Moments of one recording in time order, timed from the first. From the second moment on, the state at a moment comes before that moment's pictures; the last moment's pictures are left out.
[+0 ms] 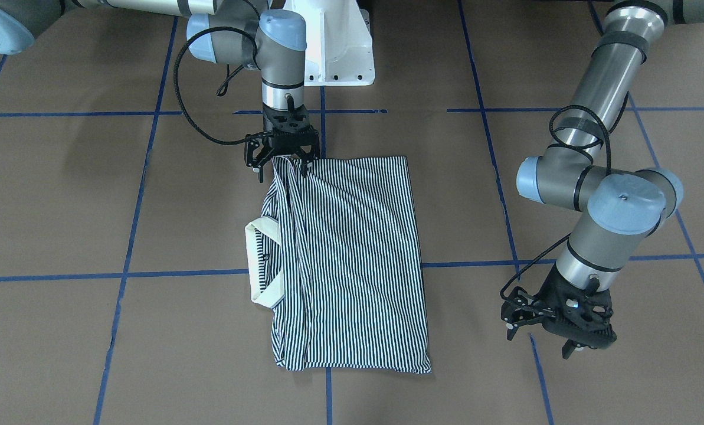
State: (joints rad) left arm -0.98 -2.25 -1.05 -2.37 -1.88 -0.55; right arm 0.30 -0.96 1.69 -1.58 1.34 1.09
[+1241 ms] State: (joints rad) left arm -0.97 -2.25 -1.05 -2.37 -1.88 -0.55; right arm 0.36 -0.99 1.69 -1.62 1.43 0.95
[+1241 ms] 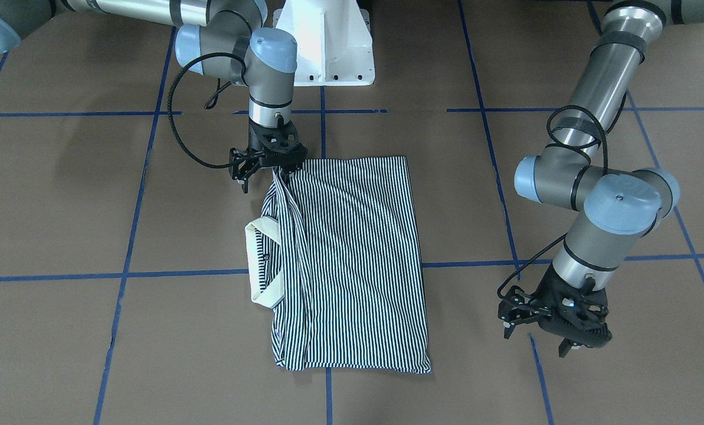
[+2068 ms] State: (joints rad) left arm -0.97 -2.25 -1.05 -2.37 -1.88 -0.55; right arm 0.46 -1.02 1.75 -1.65 1.49 0.88
